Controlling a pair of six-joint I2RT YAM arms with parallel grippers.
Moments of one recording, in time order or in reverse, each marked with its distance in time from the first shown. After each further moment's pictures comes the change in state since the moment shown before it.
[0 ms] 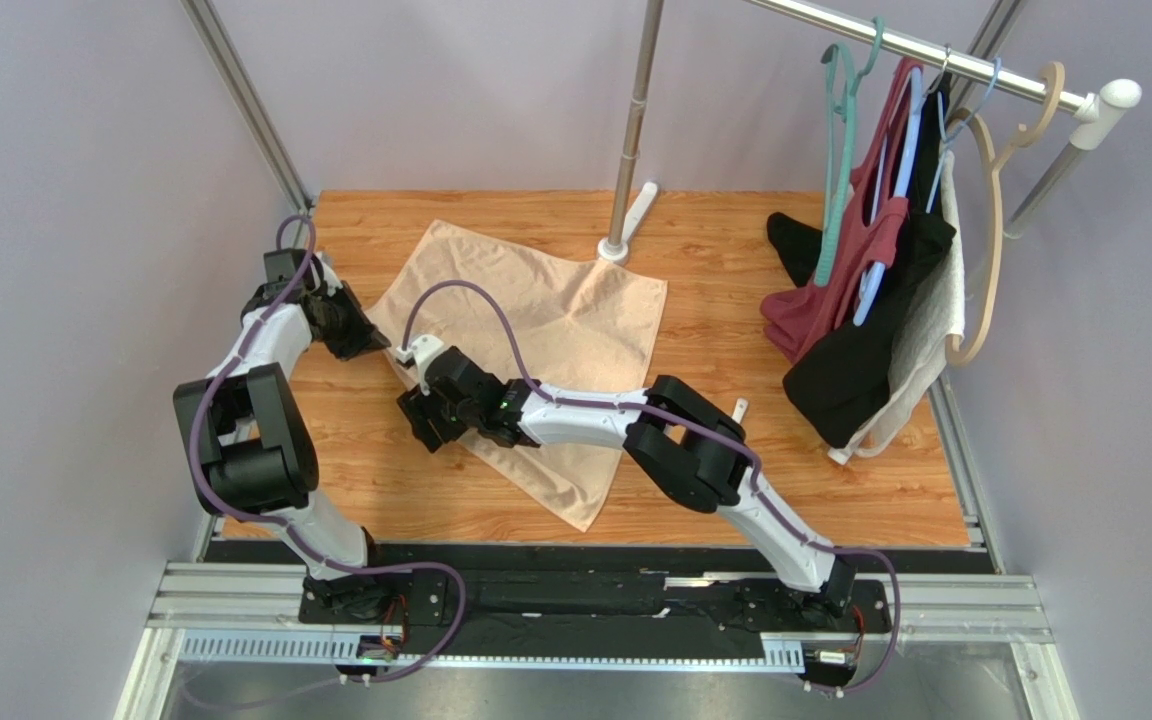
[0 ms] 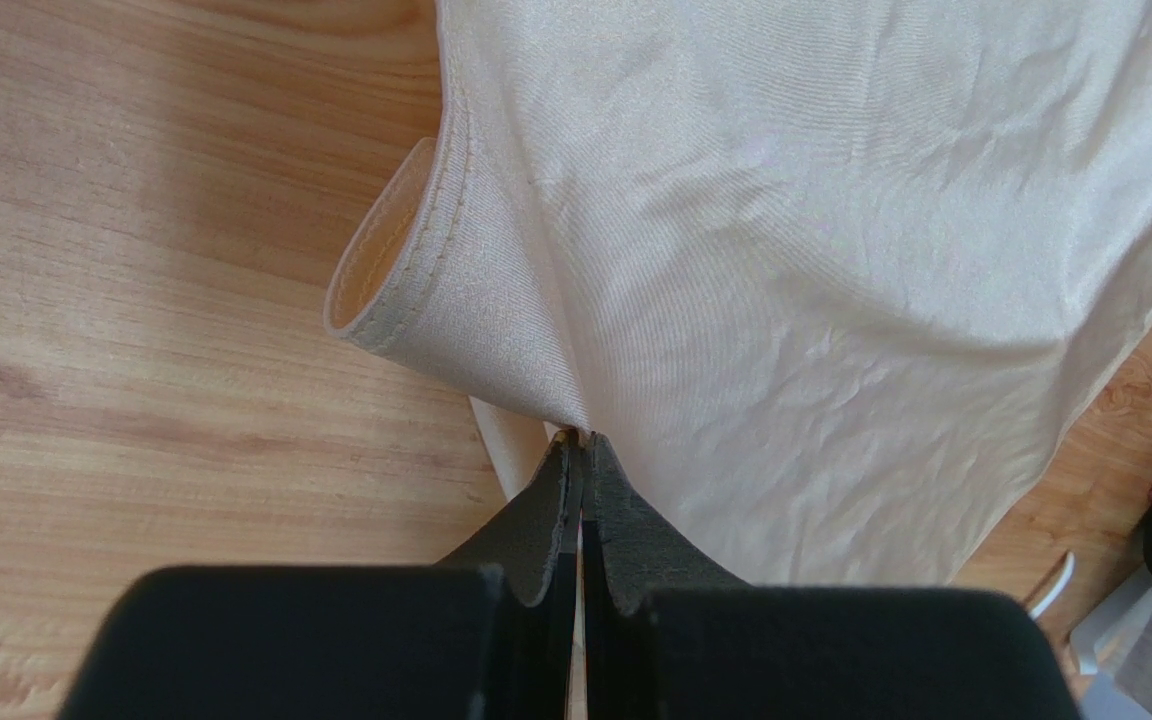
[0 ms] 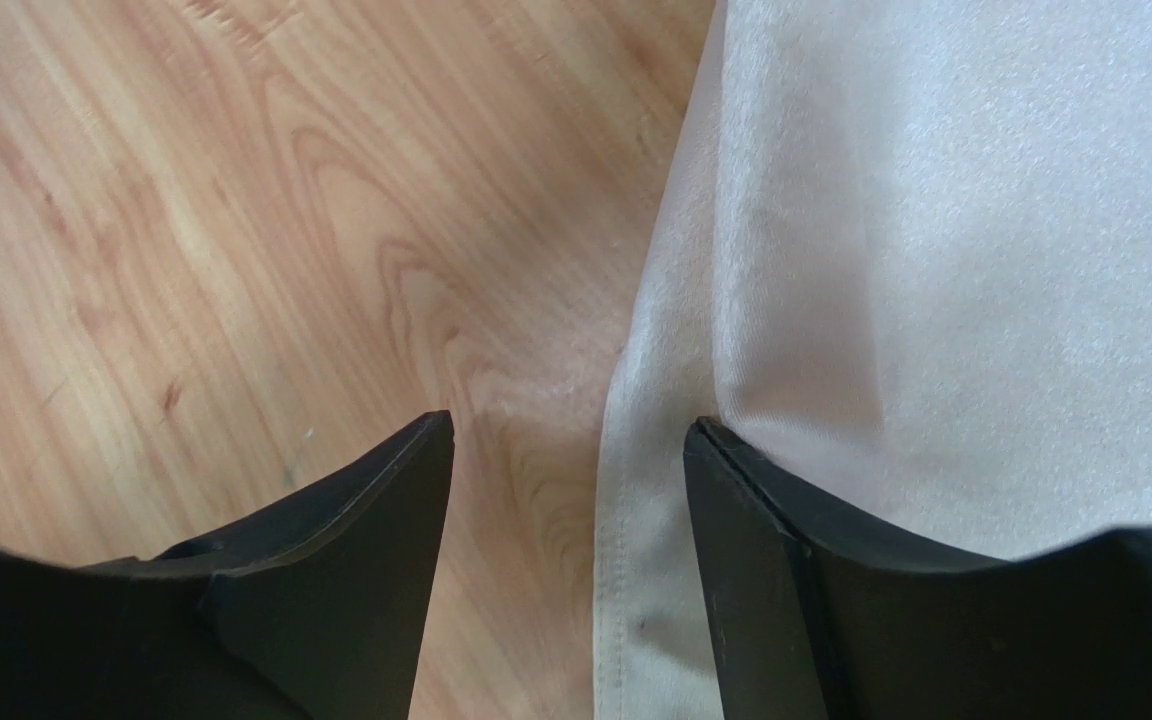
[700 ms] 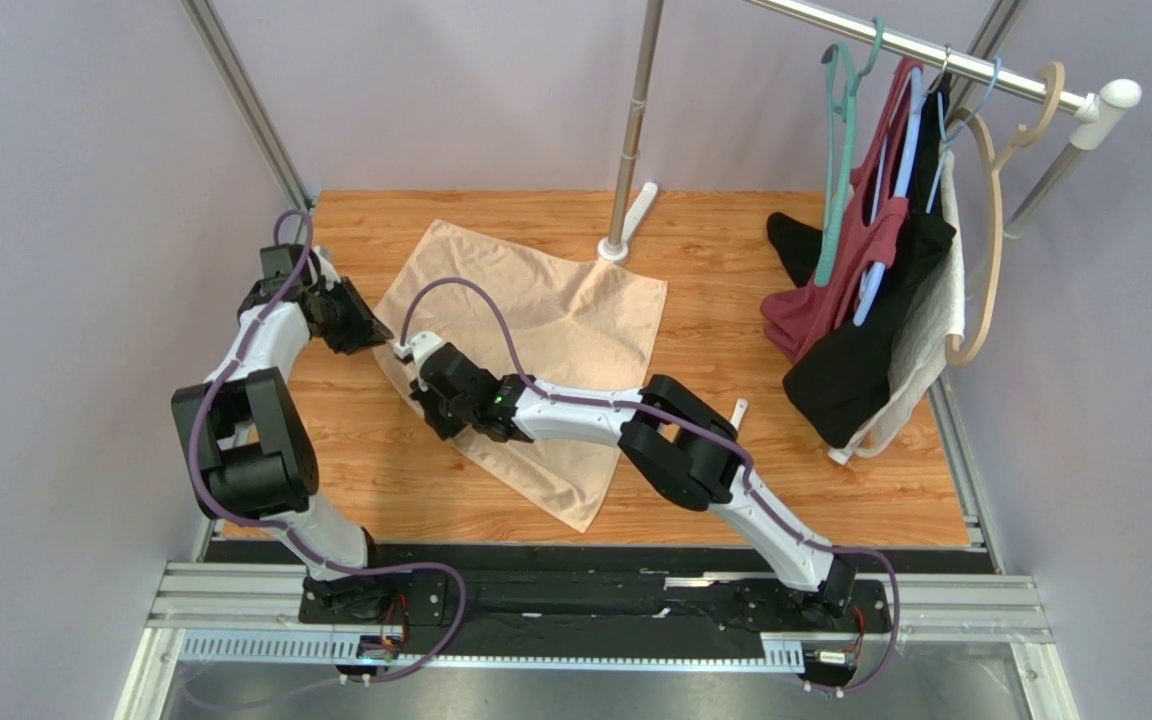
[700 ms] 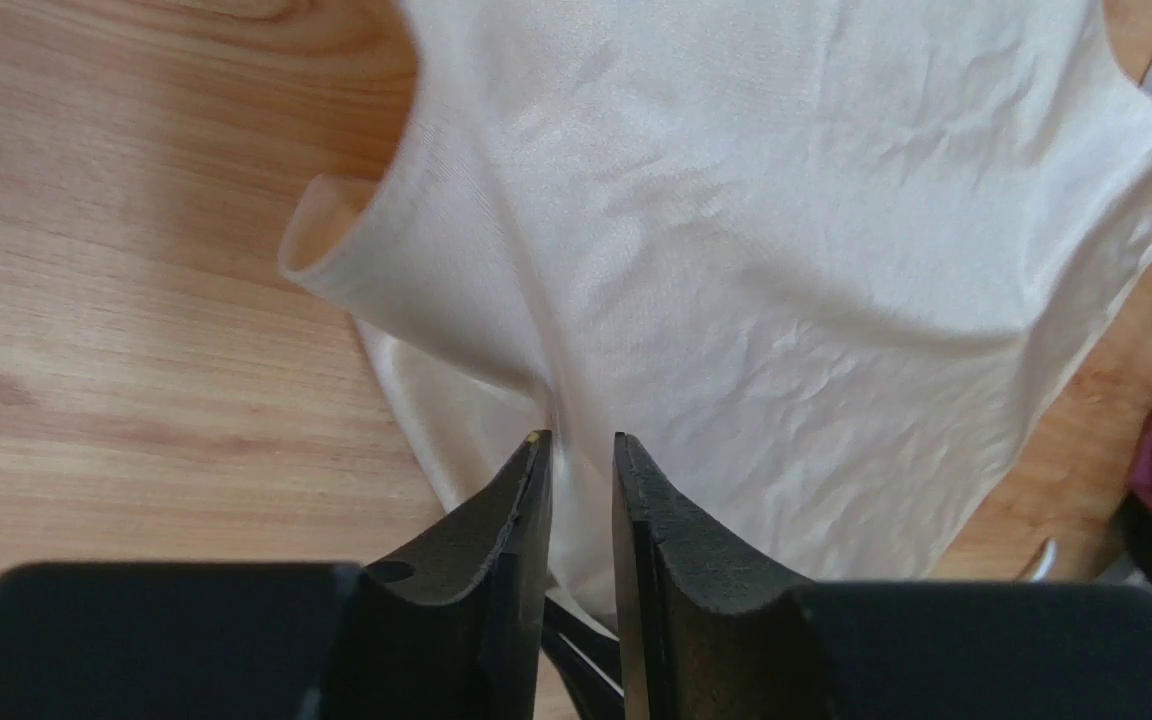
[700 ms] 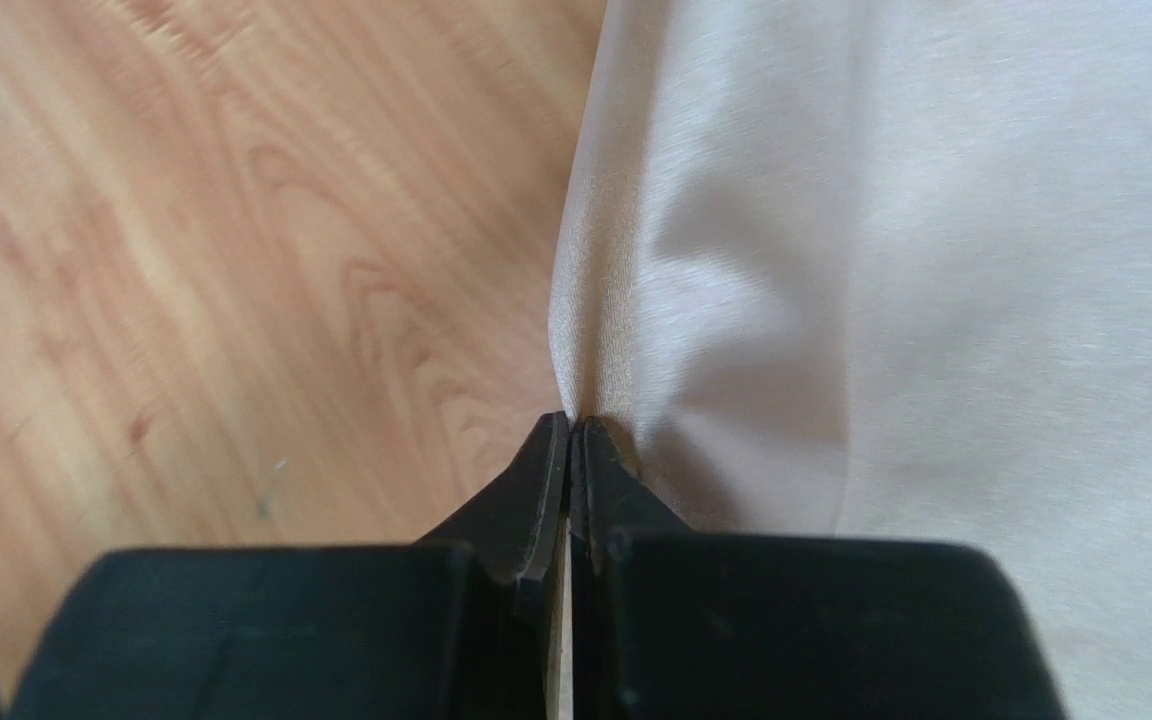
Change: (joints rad) left arm 0.000 -0.016 0.017 -0.008 0.021 0.003; right arm -0.002 0.063 0.099 -0.078 0.044 0.018
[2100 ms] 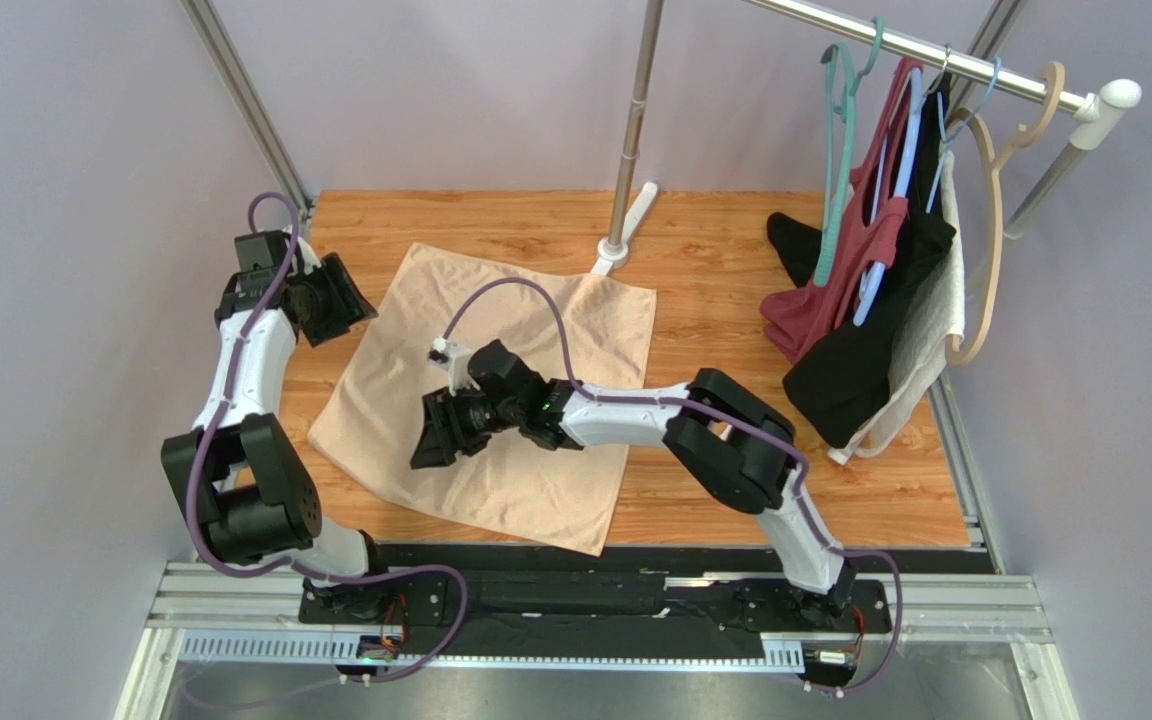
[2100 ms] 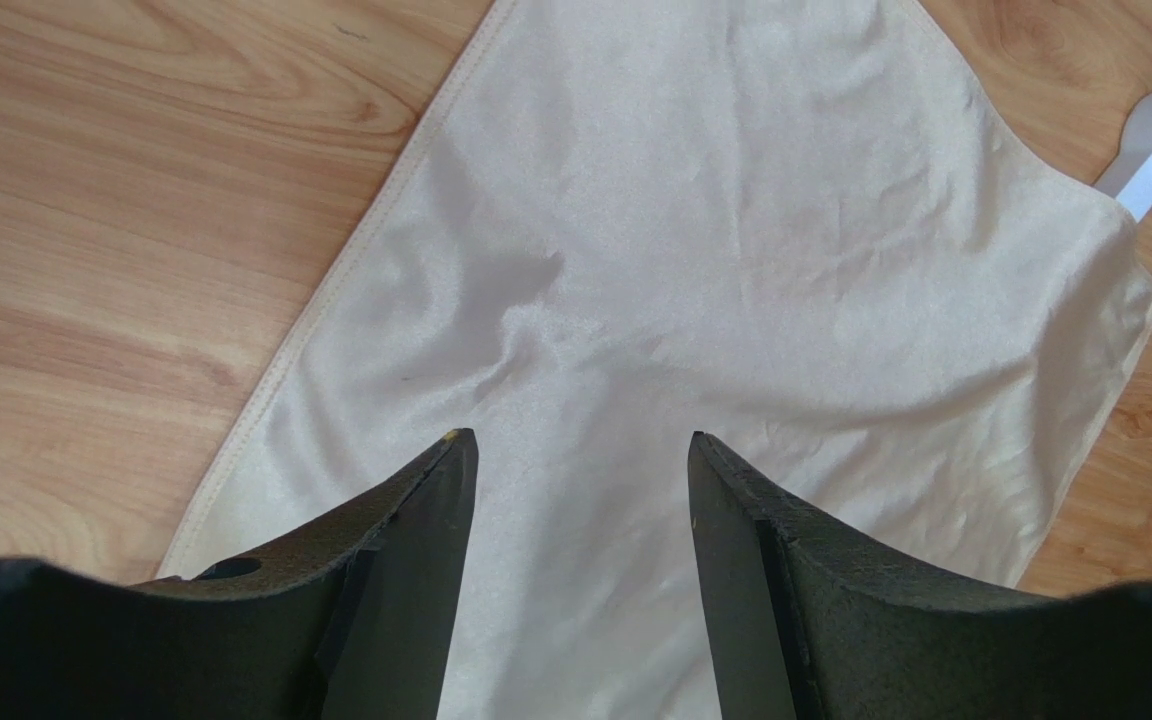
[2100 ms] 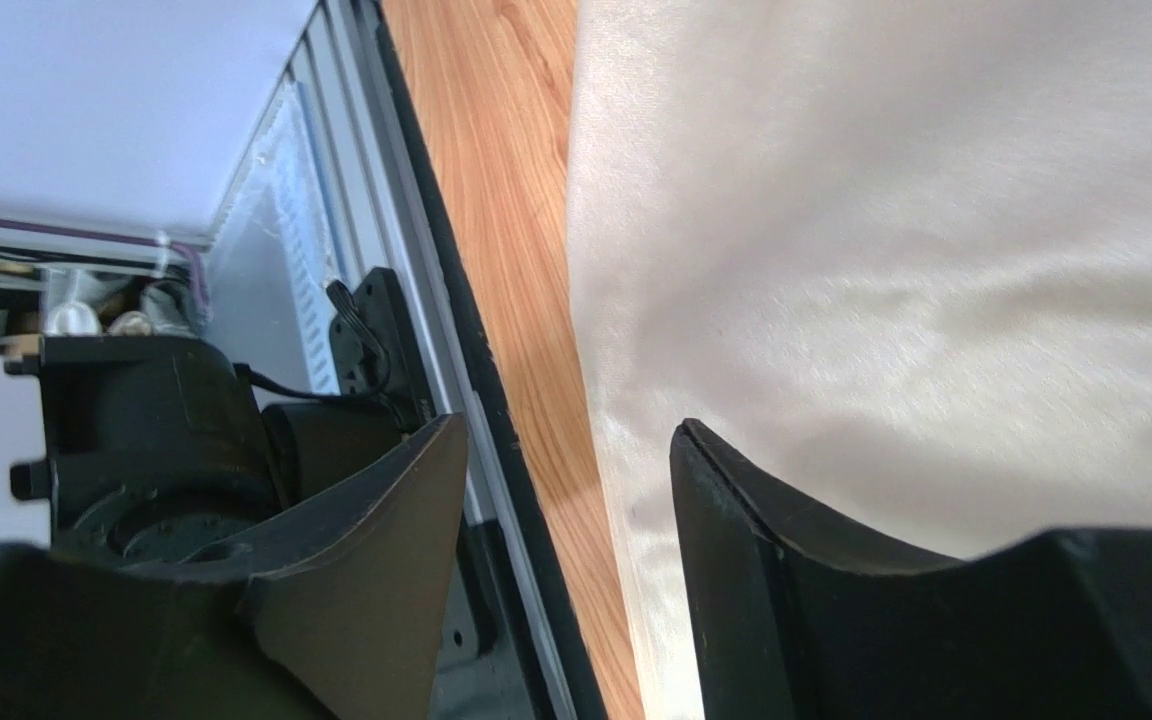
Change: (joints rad) left arm 0.019 -0.154 0.037 -0.057 -0.100 0.078; right arm -0.040 -0.240 -0.383 0.326 -0.526 0.396
